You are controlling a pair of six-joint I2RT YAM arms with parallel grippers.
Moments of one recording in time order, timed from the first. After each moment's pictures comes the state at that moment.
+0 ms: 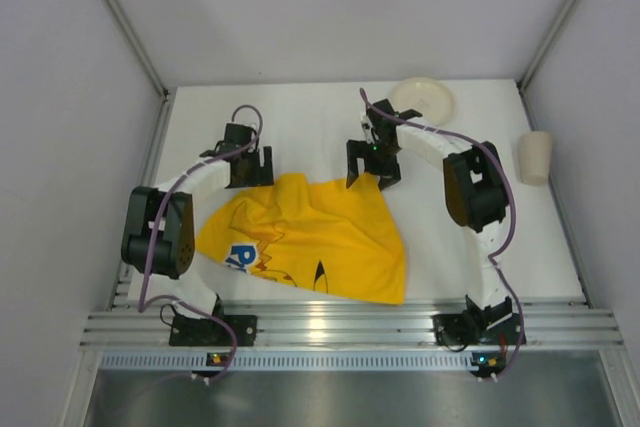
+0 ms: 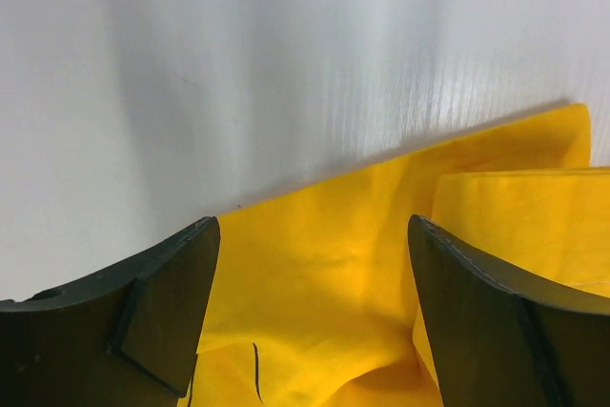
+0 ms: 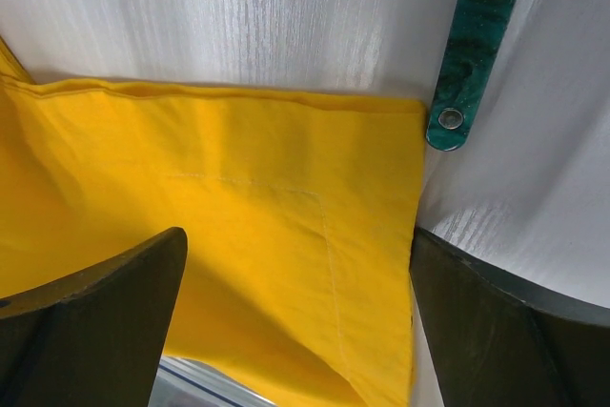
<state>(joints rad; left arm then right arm) -0.19 1.70 1.06 -0.35 -0.03 -0.23 0.44 2.17 1.70 -0.84 -0.30 0.39</state>
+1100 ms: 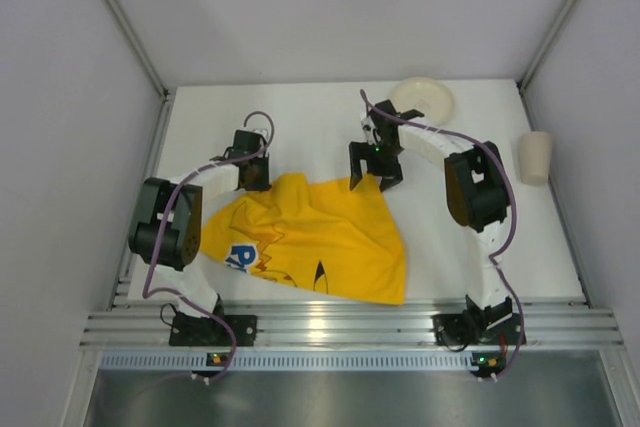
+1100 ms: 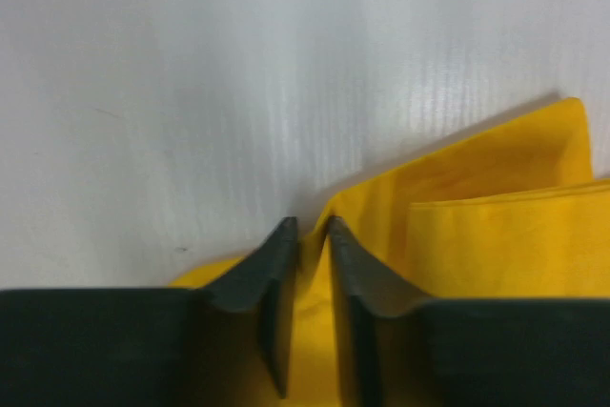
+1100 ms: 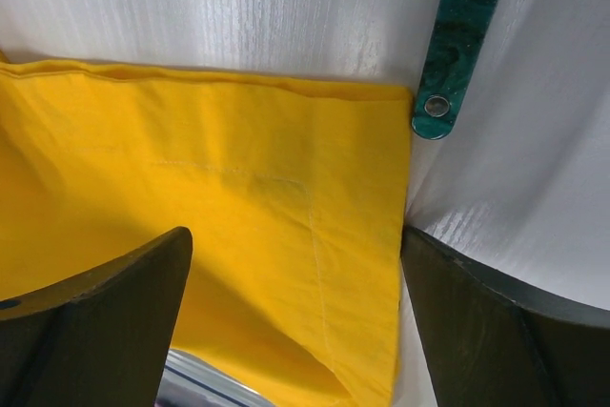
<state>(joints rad) -0.22 1.76 1.01 -0.22 -0.01 -0.20 0.43 2.17 1.69 -0.86 -0.30 0.35</state>
